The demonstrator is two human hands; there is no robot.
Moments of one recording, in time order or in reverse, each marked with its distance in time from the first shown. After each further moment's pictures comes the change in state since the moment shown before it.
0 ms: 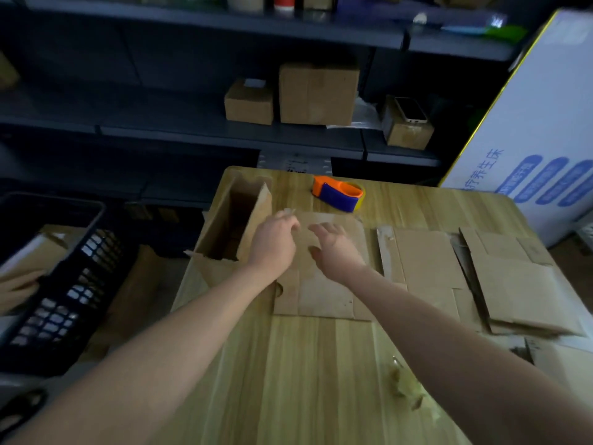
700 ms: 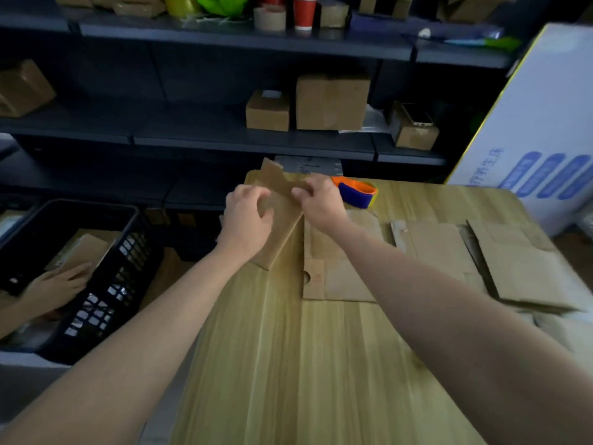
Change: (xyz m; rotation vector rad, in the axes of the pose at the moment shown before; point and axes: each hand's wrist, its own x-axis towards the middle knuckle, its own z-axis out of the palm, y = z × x) left_hand -0.034 -0.043 -0.125 -0.100 0.032 -0.109; right_hand 0.021 -0.118 -0.045 0.583 0.199 0.147
